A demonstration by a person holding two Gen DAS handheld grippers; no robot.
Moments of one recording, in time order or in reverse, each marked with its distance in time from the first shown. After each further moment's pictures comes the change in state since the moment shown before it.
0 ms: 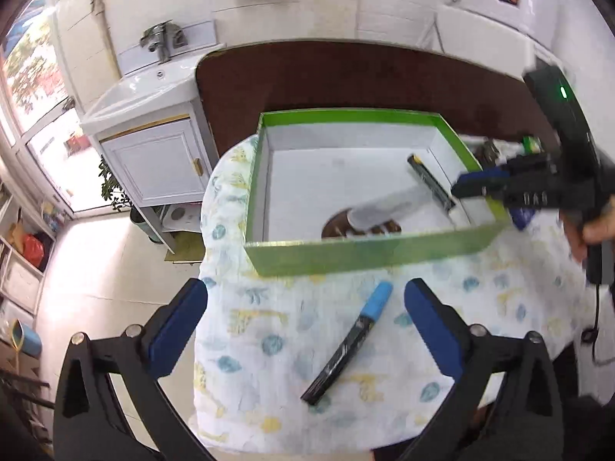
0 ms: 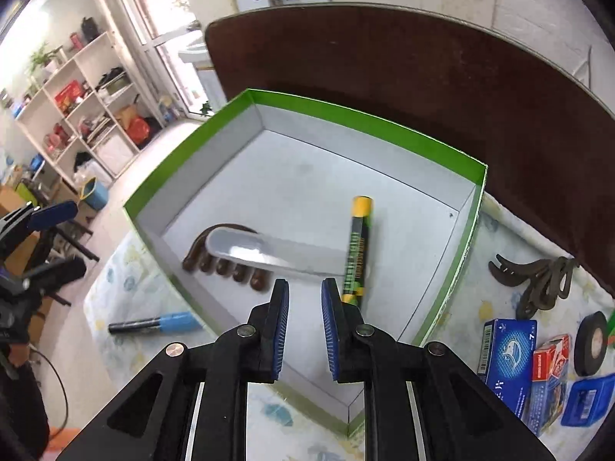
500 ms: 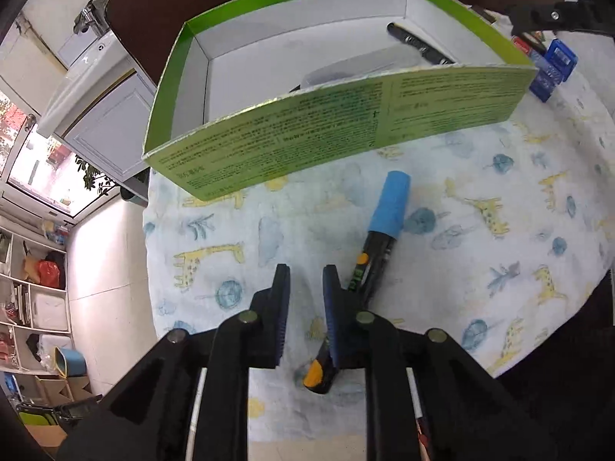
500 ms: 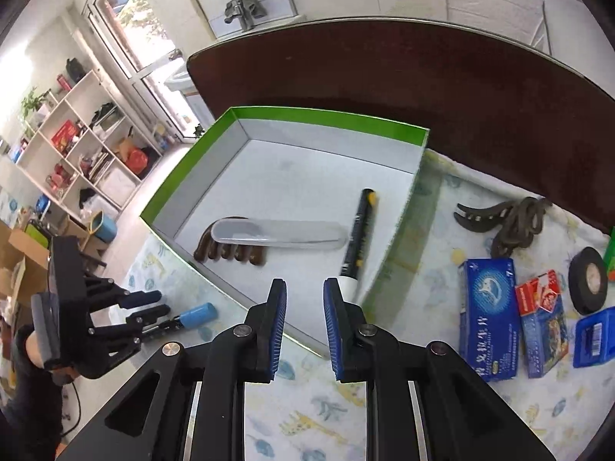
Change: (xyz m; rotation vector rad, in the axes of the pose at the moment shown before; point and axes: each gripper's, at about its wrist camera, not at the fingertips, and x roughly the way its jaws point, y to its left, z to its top) left arm 0.072 -0.027 -0.045 0.171 0.260 0.014; right arm -0.043 -0.030 -0.018 0.169 -0.039 0.013
